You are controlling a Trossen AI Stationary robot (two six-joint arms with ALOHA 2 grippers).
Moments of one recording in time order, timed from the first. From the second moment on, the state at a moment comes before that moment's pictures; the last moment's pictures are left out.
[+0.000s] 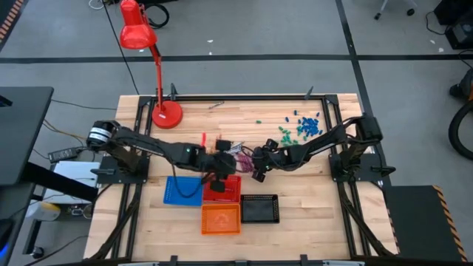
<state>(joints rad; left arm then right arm) -0.17 1.60 1.13 -0.36 -0.28 0.18 0.07 1.75 0.78 0.06 0.40 0.35</state>
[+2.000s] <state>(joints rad) -0.07 1.50 0.87 -0.02 -0.17 0.10 0.12 1.66 0.77 0.26 0.28 0.12</state>
